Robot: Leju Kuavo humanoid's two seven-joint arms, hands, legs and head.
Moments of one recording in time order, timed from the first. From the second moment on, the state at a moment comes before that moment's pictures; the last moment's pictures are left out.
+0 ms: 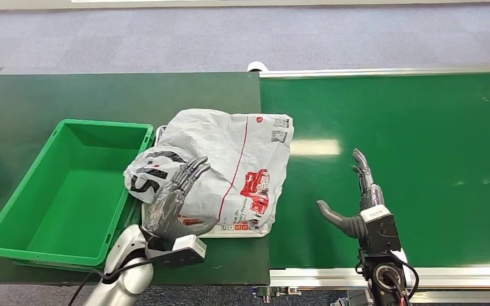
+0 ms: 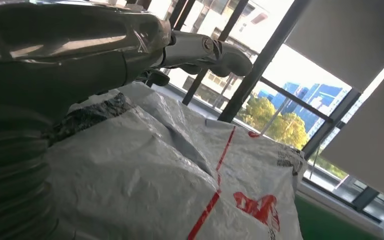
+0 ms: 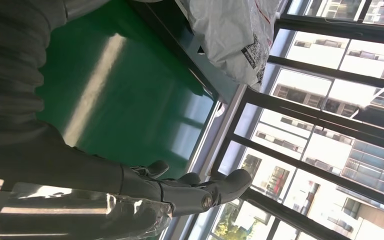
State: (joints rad) left arm -0.18 -0.04 -0.29 -1.34 -0.78 0.24 -0.57; right arm -0.12 0.02 0.06 -1.36 0.32 -0.13 -0.47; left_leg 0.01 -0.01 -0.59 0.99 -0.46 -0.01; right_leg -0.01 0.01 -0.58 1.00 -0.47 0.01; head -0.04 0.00
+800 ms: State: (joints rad) left arm -0.20 -0.02 -0.33 -1.30 -0.93 0.12 -0.41; right arm -0.12 0.04 0.05 -1.34 0.38 -0.12 -0.45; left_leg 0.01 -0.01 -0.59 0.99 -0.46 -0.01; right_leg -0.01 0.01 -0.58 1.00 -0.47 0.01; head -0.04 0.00
